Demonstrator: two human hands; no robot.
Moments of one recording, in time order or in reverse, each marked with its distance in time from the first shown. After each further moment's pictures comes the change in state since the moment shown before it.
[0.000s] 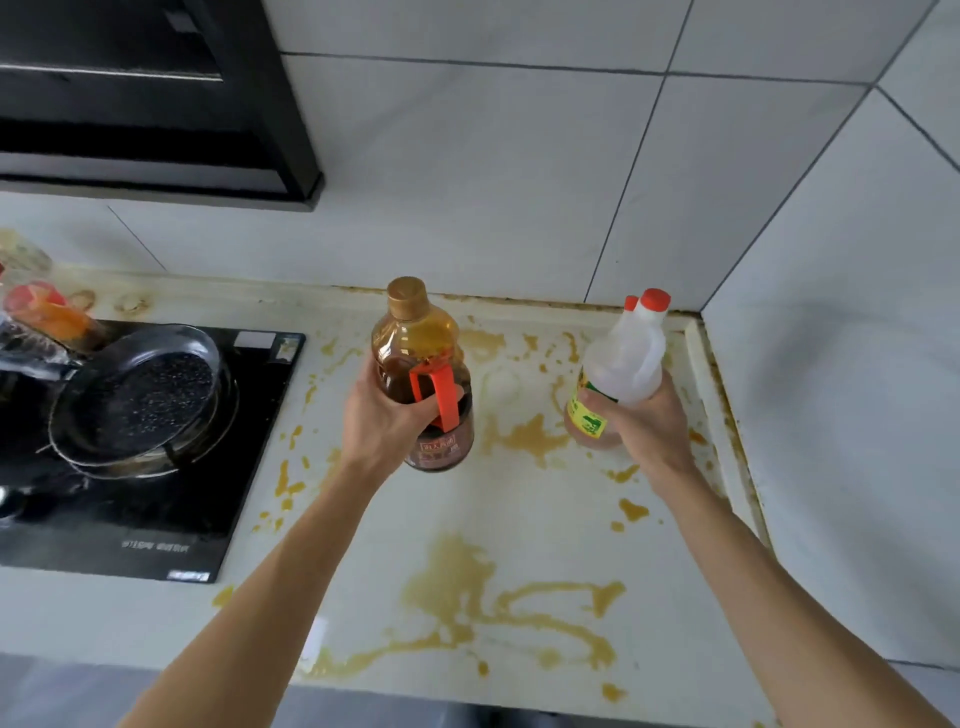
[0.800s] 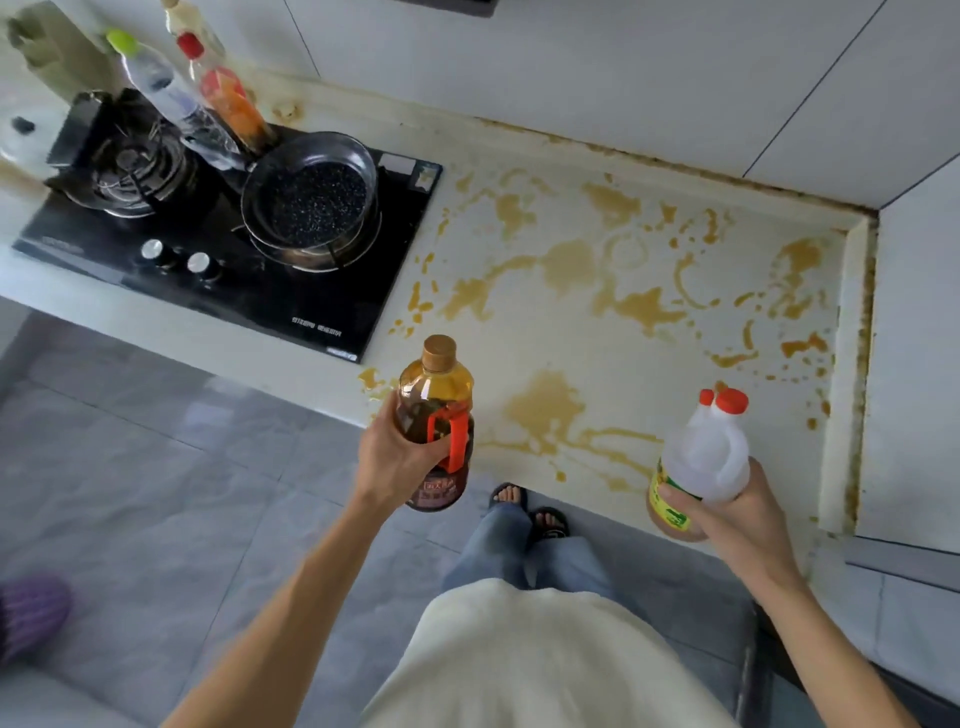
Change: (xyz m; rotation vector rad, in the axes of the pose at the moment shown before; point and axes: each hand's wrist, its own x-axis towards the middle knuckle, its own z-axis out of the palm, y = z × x) left_hand -0.232 -0.089 -0.120 0.104 0.064 -0.423; right_hand -0.220 0.069 -0.055 -0.416 -0.251 0.265
